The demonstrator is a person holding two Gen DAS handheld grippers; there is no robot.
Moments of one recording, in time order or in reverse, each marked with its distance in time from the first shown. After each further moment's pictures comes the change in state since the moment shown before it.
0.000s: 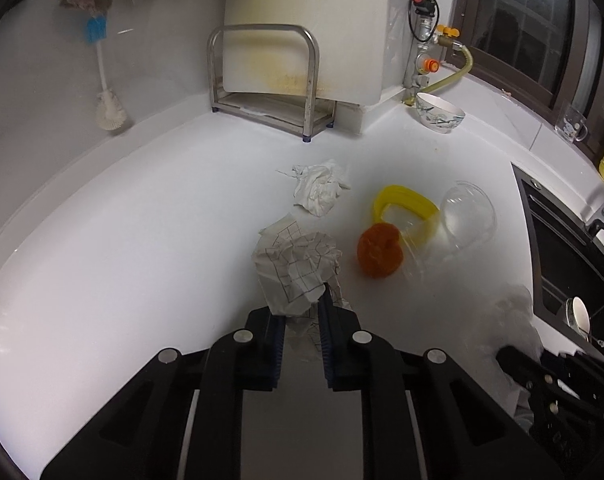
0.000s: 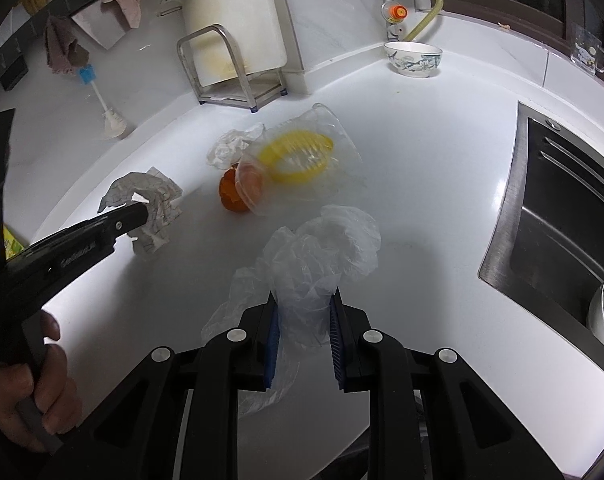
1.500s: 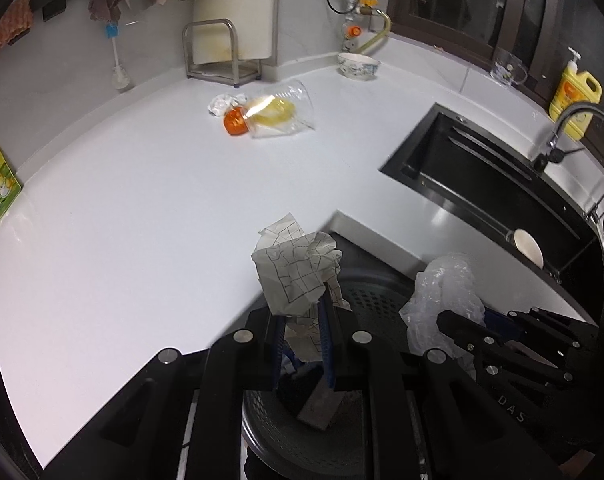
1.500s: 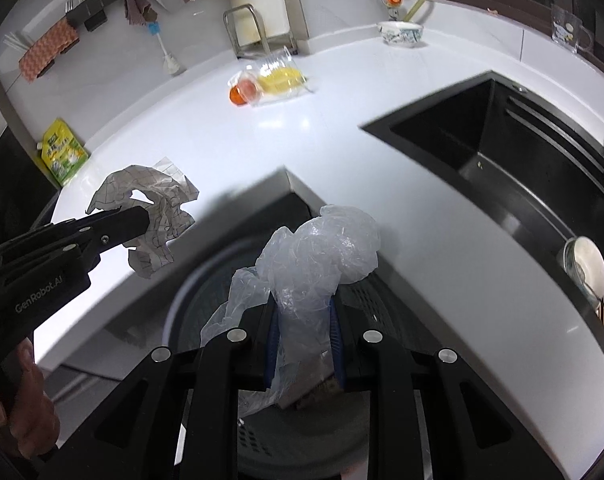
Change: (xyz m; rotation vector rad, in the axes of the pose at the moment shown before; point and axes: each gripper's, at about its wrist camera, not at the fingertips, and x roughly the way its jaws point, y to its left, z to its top) left arm -0.139 -0.180 -0.159 -0.018 0.071 0.026; right arm -0.124 -0.118 -0.139 -0.165 0.092 0.127
